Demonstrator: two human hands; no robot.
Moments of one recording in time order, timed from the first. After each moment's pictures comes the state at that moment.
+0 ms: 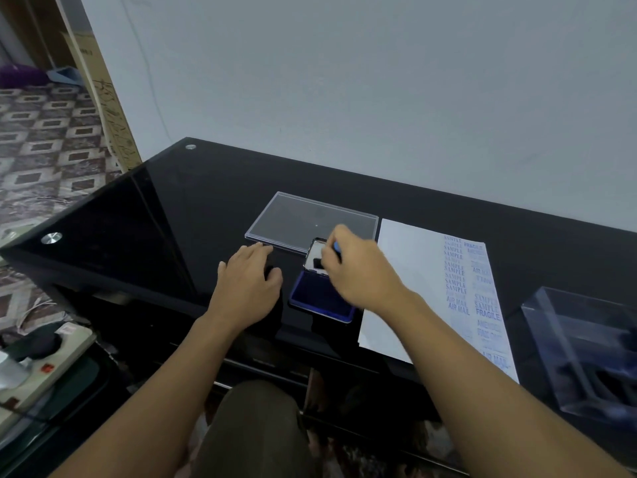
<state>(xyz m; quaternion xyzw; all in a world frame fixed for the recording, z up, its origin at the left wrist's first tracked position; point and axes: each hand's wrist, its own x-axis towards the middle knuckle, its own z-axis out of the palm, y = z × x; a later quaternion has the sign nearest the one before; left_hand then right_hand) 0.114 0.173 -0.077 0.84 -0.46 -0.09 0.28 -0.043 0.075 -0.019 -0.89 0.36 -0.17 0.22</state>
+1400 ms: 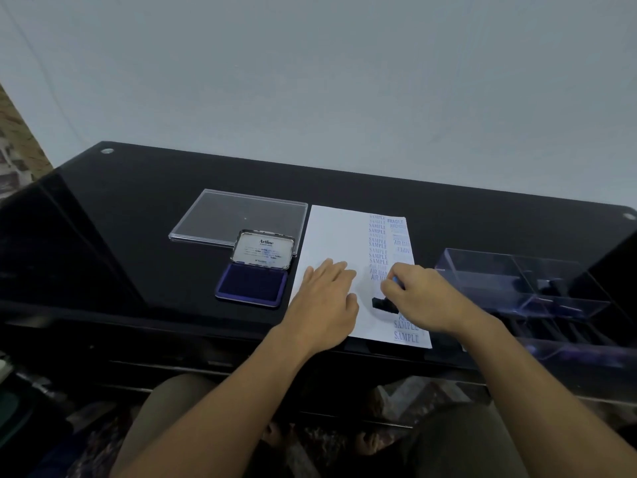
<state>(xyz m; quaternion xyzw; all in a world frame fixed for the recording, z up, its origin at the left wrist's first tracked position) -0.068 0.116 -0.077 0.68 -0.68 -0.15 0.21 -0.235 0.054 -0.016 -0.82 0.51 -0.04 0.23</state>
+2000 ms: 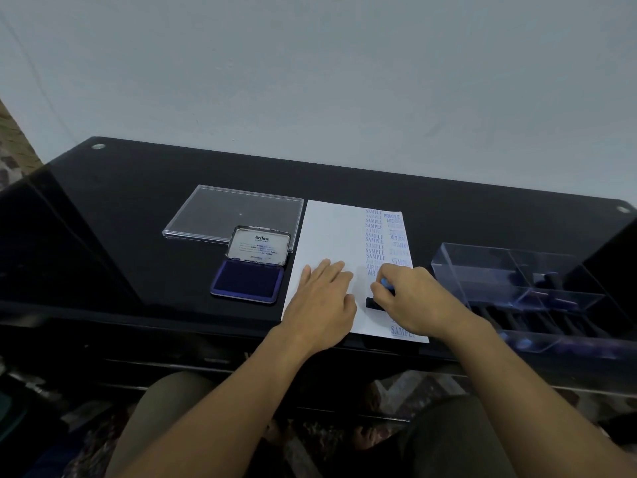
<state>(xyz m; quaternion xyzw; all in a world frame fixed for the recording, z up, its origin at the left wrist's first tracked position) -0.071 0.114 -0.090 0.68 -0.69 -0.14 0.20 -0.230 0.060 -0.029 -0.84 0.50 -0.04 0.19</state>
